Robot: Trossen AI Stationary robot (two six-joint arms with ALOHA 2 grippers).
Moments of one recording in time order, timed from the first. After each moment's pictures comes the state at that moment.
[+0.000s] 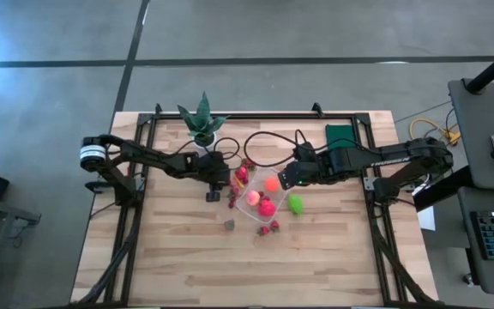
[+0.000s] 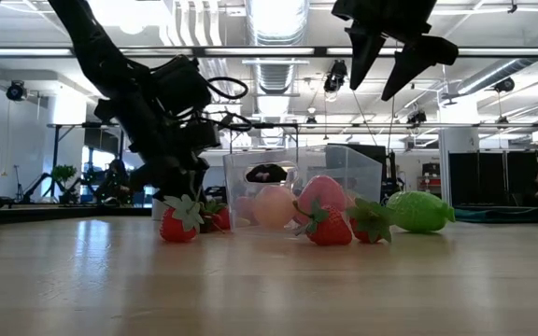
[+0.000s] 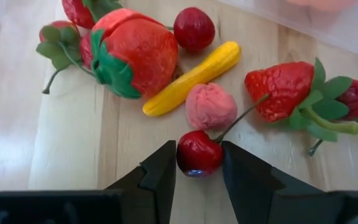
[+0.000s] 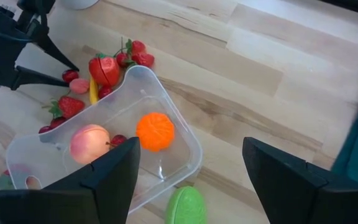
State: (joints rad) left arm 0.22 1.60 0.67 0.04 0.03 0.27; right arm 0.10 1.47 1.31 -1.04 0.48 1.14
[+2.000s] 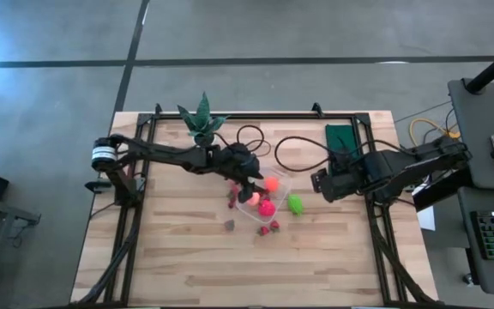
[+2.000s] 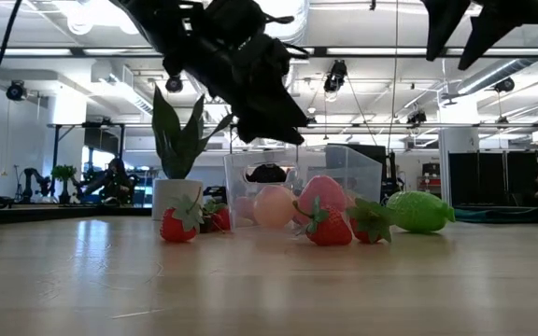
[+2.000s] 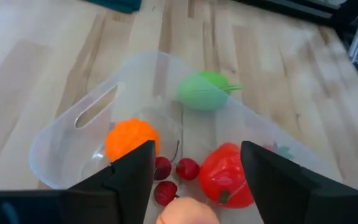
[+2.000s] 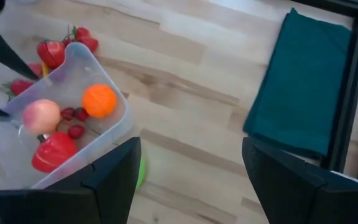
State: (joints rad) left arm 0.13 1.70 1.11 -0.02 0.23 -0.14; right arm 0.30 1.27 1.30 -1.46 0.55 1.47
